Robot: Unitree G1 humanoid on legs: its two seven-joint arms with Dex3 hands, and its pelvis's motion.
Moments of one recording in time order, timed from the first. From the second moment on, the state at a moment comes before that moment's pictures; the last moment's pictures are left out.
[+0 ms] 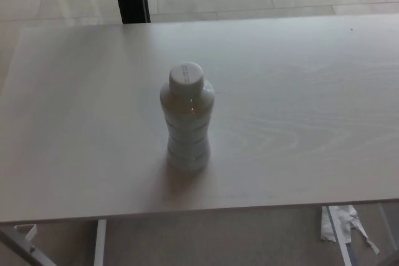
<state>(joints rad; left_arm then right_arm) 0.30 0.59 0.48 0.61 -0.14 0.10 -0.26 0.38 -0.39 -0.57 0.38 0.16 0.03 0.16</state>
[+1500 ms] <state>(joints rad) -0.08 0.52 -0.09 -0.19 -0.03 0.24 -0.21 0.40 -0.39 -0.73 0.15 0.44 0.21 0.24</state>
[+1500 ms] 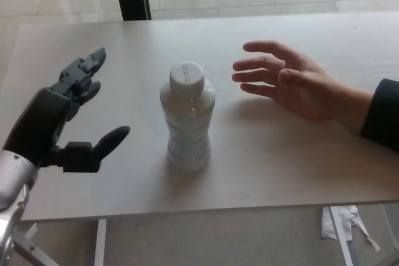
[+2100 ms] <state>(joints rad) -0.23 0.44 -0.23 -0.07 0.08 0.29 -0.21 0.40 -0.40 -0.72 0.13 0.44 0.23 0.24</state>
